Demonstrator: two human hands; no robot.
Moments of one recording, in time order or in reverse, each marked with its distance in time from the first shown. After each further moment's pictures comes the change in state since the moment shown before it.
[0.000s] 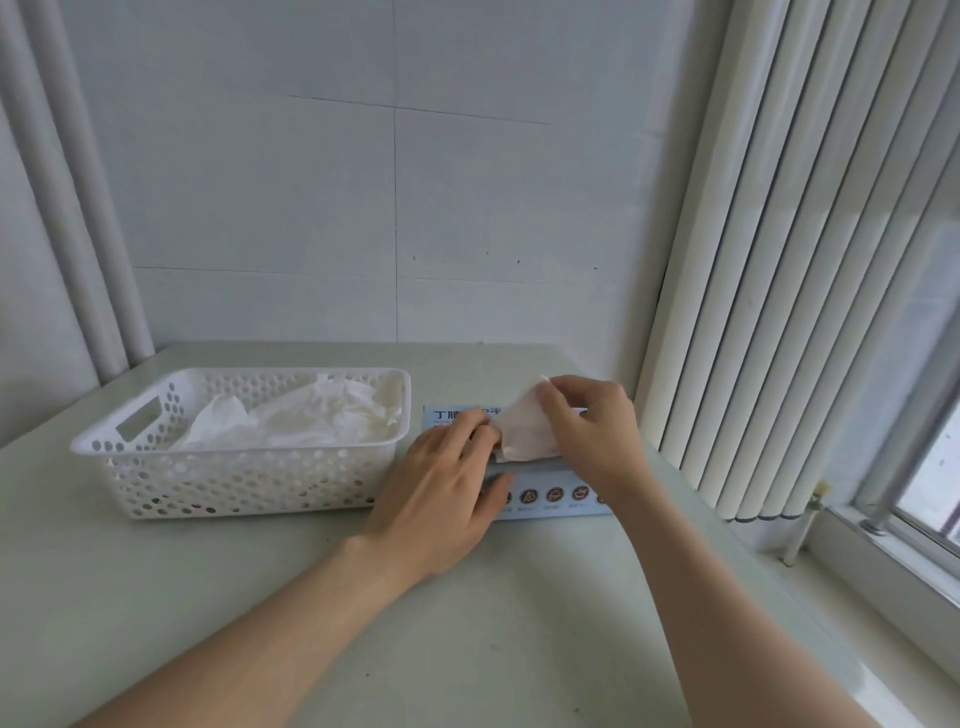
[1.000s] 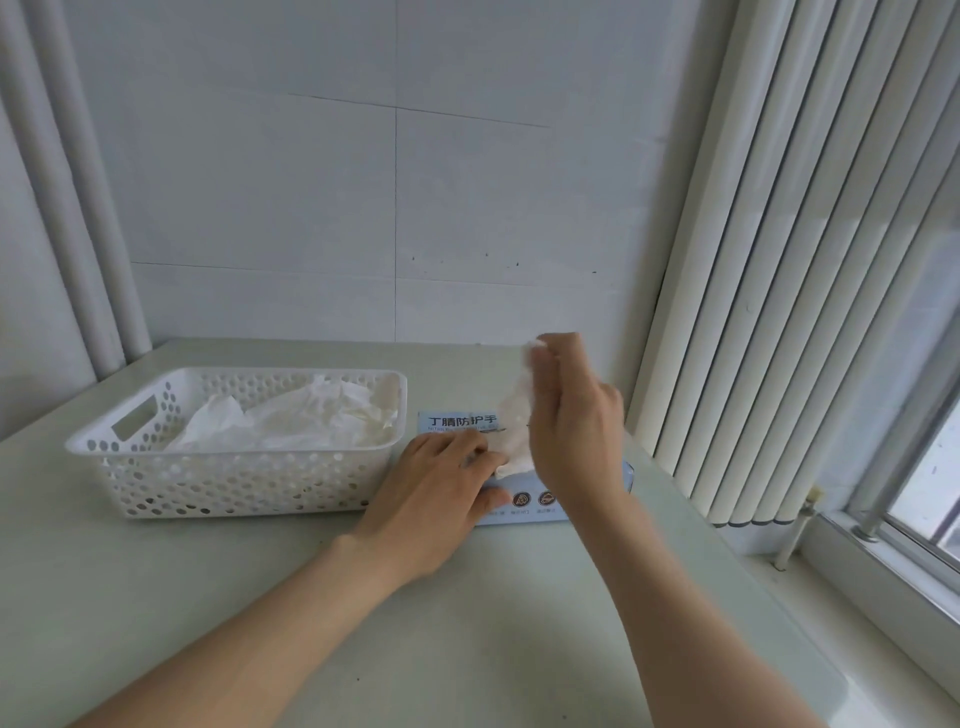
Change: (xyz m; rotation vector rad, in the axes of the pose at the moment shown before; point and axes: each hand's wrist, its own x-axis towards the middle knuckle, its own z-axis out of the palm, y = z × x) left_hand 0.005 -0.006 0.002 0.091 -0.124 0.034; right_hand -0.010 -0.035 0.016 -0.154 0.372 -0.530
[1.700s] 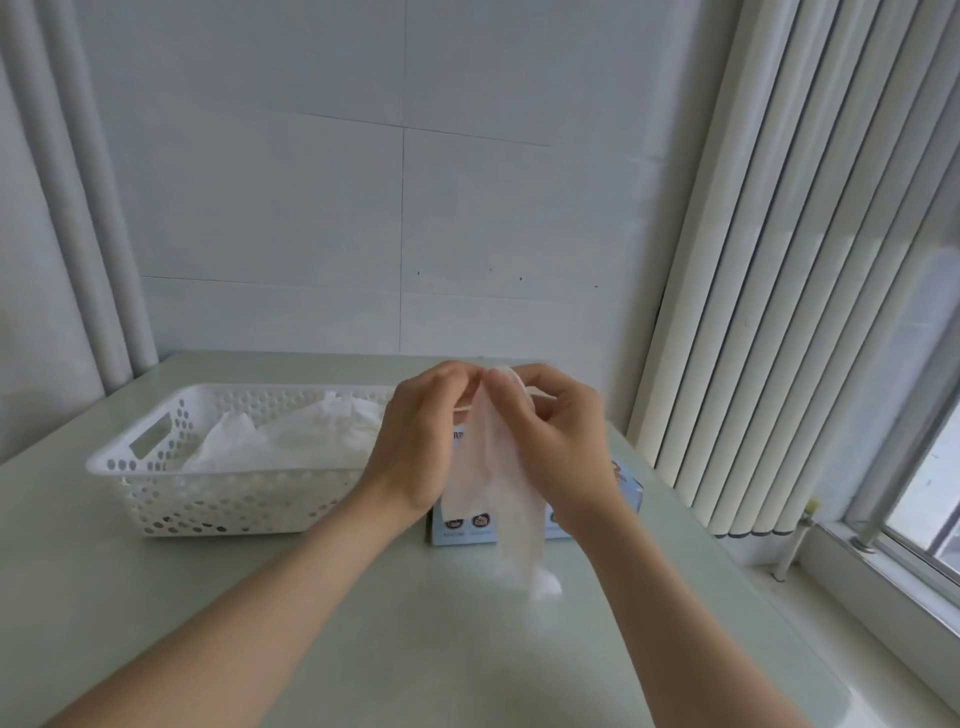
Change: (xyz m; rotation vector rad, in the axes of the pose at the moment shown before) left_hand 0.032 0.002 -0.085 -1.226 0.250 -0.414; right_hand 0.007 -0.039 -0.004 0.696 -0.338 0.574
